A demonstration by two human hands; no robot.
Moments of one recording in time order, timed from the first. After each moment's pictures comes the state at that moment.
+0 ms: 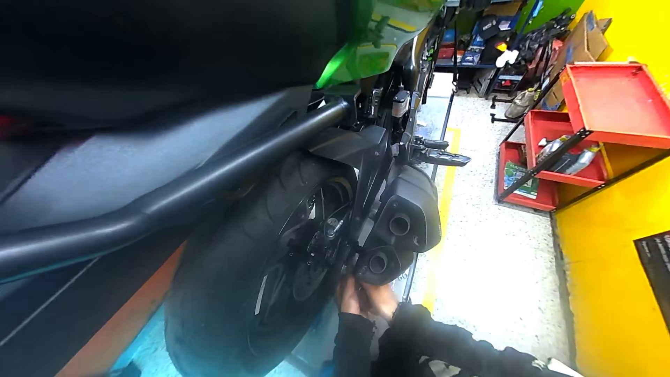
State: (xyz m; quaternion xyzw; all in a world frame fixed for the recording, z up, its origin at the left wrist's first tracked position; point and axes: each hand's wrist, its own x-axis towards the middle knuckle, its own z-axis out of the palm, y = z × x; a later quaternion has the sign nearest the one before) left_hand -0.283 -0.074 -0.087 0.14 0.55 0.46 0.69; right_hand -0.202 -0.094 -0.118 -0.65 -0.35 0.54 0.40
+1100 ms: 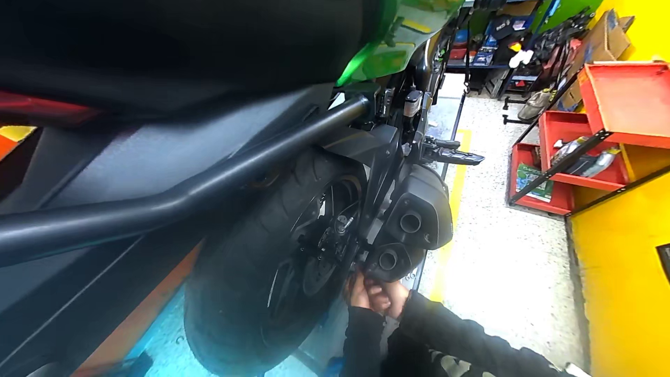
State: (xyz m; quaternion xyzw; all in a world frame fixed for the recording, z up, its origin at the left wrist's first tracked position) left_hand -0.284 -0.071 -0.085 0.12 0.58 0.40 0.70; right_hand -0.202 -0.094 -0.044 -0.41 -0.01 0.79 0.45
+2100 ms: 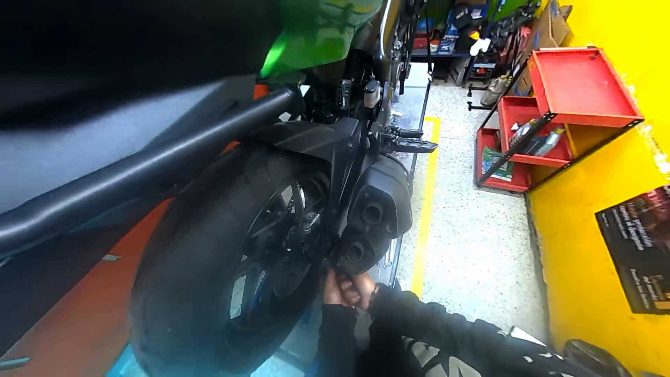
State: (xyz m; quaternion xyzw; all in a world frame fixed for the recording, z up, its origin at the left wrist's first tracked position) left_hand -0.289 -0.072 -0.088 0.09 0.50 0.39 0.77; right_hand -0.204 -0.089 -0.060 -0.46 -0.02 0.76 0.45
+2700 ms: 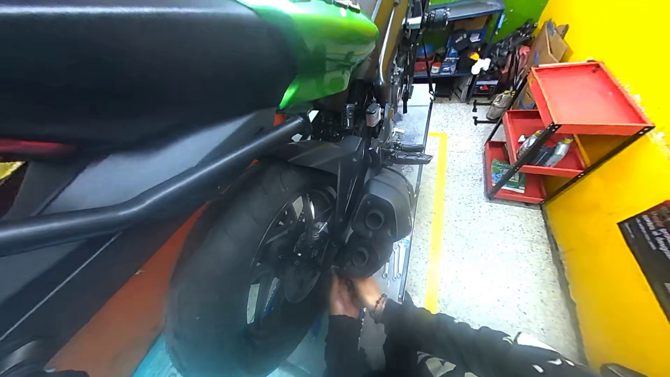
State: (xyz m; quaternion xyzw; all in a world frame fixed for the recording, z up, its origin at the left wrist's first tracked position) left_hand -0.289 -0.076 -0.102 0.15 0.41 0.48 0.76; right_hand -0.206 -0.090 -0.099 -0.65 -0.33 0.55 0.41
